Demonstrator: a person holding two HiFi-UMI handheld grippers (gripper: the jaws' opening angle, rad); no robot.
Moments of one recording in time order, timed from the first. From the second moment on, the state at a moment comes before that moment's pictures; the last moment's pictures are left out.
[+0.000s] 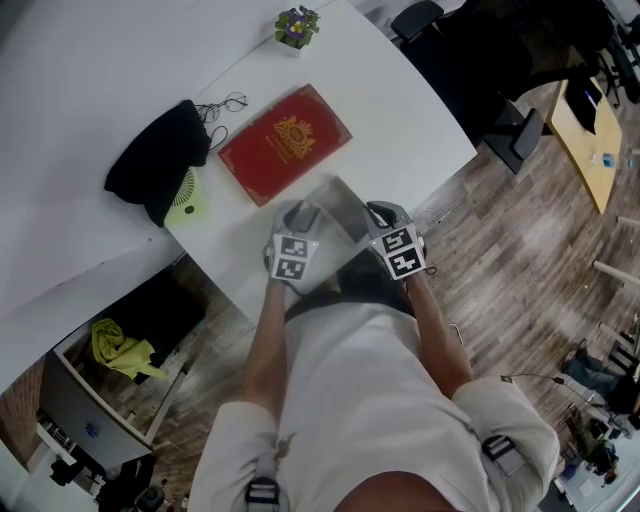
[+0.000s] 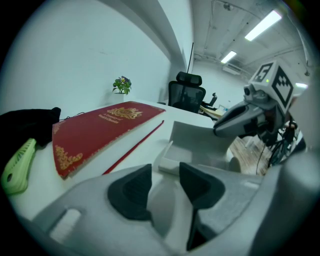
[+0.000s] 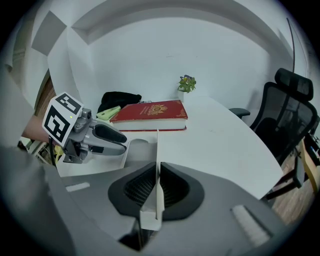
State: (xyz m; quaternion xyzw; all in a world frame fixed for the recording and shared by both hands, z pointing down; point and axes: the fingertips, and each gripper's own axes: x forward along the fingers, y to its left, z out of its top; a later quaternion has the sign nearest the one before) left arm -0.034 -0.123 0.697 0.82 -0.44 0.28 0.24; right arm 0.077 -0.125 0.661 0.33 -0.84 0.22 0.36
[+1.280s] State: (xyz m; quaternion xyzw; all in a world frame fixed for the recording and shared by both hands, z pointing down) left arm -0.035 -0.118 0.675 0.82 -0.45 0.29 0.22; right arm 0.087 -0.133 0.644 0.39 -0.84 0.20 0.33
